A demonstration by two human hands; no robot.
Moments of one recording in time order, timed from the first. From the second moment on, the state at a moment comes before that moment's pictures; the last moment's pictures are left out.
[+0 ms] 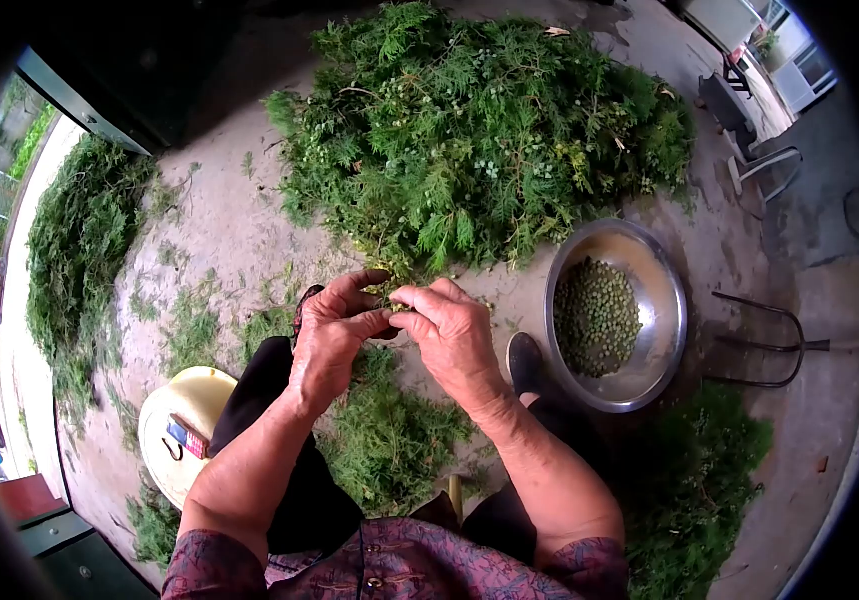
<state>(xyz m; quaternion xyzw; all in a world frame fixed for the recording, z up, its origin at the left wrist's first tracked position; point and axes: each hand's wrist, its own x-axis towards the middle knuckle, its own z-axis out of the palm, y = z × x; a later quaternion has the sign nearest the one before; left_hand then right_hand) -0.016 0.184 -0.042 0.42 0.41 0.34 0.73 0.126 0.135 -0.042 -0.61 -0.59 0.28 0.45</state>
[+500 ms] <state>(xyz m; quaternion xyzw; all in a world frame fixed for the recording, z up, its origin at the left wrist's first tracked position) -0.011 0.184 -0.043 0.36 0.39 0.38 0.76 0.149 0.136 -0.030 -0.45 -0.24 0.64 0.58</state>
